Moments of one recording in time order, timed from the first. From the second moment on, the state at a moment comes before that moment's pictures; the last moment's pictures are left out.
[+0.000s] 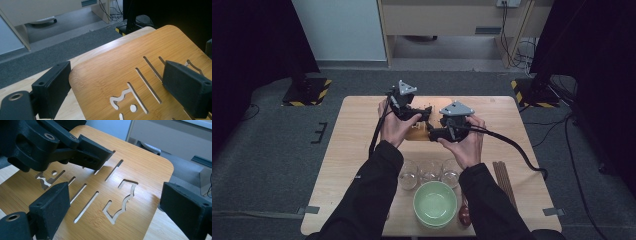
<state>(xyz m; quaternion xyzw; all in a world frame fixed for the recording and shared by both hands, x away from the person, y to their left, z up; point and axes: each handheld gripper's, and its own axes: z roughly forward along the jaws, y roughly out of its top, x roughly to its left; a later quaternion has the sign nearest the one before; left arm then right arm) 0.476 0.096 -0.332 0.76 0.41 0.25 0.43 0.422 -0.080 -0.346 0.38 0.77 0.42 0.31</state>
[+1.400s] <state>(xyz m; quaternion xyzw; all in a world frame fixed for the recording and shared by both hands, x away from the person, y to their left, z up) 0.544 0.079 -0.400 0.78 0.45 0.21 0.39 0.492 -0.092 -0.413 0.41 0.78 0.39 0.26</state>
